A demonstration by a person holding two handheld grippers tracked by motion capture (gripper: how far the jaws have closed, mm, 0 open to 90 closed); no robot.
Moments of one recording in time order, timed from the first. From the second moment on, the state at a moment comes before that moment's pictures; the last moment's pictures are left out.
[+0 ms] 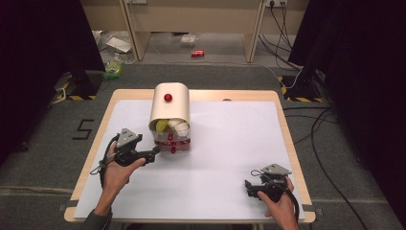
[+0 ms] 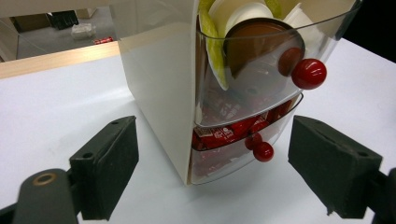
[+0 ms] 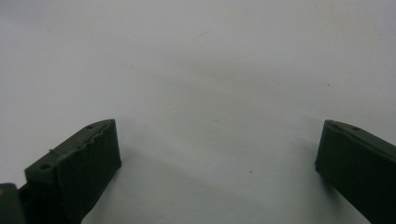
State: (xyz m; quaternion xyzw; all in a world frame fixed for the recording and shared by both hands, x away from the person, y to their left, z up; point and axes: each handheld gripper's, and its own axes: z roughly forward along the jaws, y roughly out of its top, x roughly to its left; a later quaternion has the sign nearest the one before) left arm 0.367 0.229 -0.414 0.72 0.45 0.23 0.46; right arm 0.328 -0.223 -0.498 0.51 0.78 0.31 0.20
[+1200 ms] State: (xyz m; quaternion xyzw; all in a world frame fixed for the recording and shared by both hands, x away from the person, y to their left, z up) left arm 0.343 0.240 -0.420 0.73 0.44 0.23 0.46; right arm 0.328 -0.223 -0.498 0.51 0.78 0.31 0.20
